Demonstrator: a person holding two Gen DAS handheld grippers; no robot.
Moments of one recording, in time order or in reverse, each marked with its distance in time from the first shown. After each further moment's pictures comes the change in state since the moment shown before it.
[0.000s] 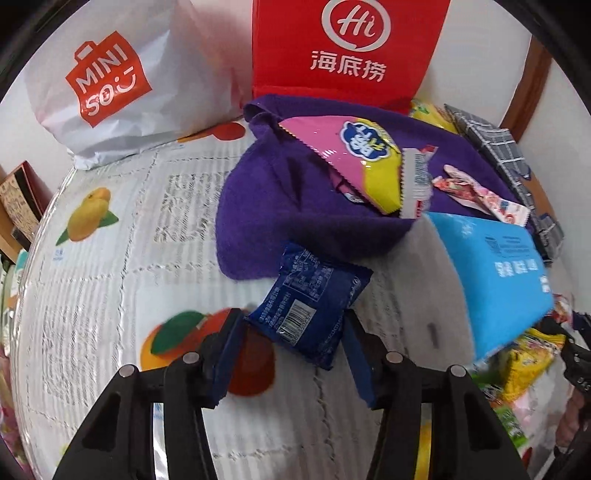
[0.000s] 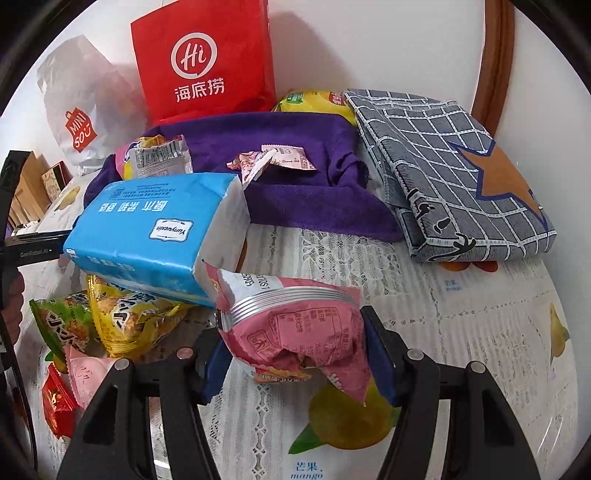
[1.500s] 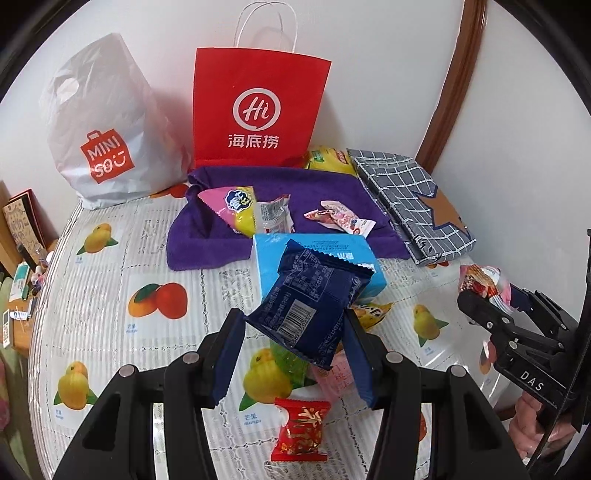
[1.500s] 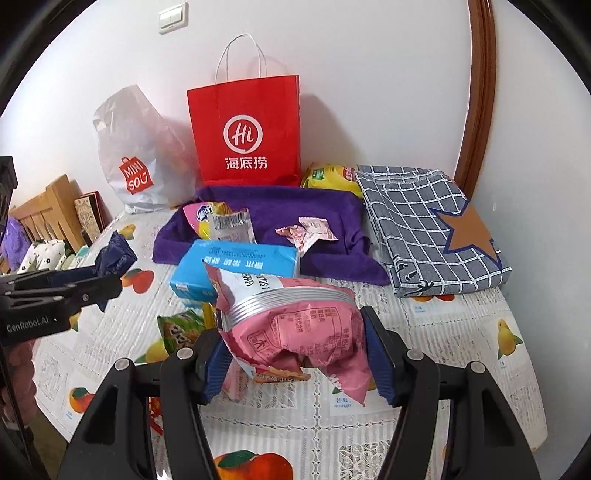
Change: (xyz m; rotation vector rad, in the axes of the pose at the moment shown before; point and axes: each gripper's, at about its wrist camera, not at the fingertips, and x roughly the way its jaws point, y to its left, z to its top) left arm -0.156 -0.082 -0.043 0.033 -0.158 -0.128; right arm -0.140 0.039 0.006 -0.012 -0.161 0.018
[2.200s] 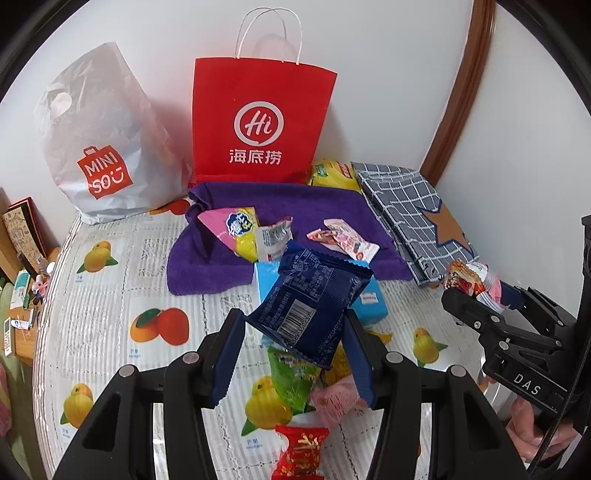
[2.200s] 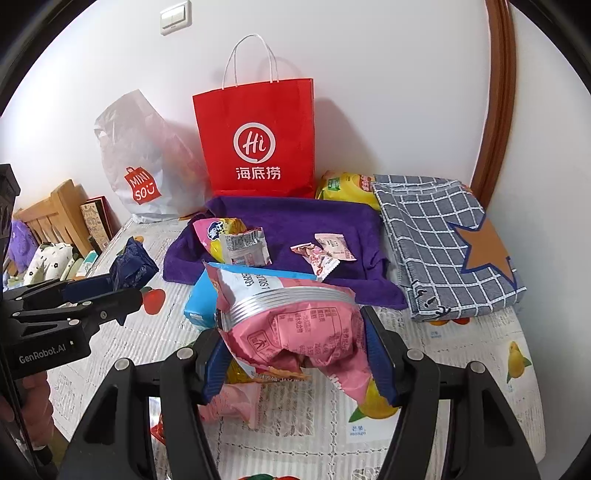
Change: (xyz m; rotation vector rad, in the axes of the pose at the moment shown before) left arm 0.006 0.002 0.030 -0.018 -0.017 0.011; right arm 0.018 0.010 0.042 -0.011 0.030 0.041
